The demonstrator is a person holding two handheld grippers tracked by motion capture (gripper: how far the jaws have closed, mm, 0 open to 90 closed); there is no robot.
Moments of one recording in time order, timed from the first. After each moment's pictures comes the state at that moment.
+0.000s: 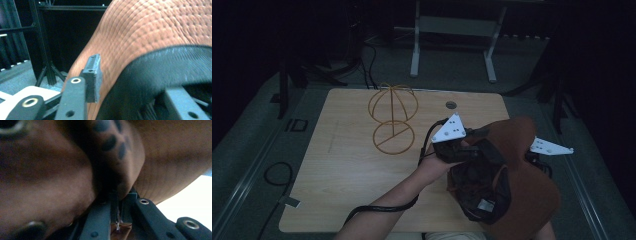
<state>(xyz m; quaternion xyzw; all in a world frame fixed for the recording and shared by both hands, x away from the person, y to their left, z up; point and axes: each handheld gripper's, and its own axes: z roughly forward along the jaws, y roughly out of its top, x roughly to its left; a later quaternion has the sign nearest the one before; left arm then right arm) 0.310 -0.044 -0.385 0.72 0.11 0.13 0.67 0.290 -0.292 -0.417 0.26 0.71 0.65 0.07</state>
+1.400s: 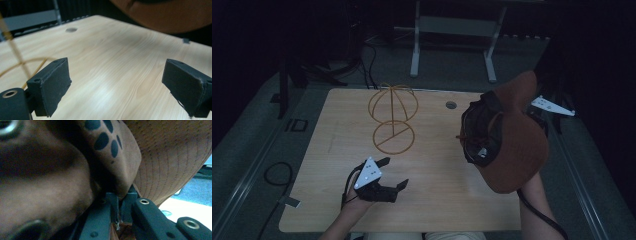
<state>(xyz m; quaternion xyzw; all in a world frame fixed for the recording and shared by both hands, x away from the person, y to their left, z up) 0.247 0.142 -0.527 0.74 0.31 0.22 0.54 0.377 -0.290 -0.372 0.35 0.66 0.64 0.17</state>
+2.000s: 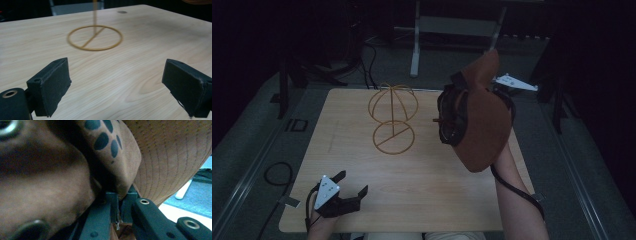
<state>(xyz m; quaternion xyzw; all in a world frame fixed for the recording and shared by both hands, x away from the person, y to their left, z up) 0.208 0.230 -0.564 0.69 0.43 0.31 0.50 0.424 -0.211 -0.352 0.34 0.68 0.63 0.18</state>
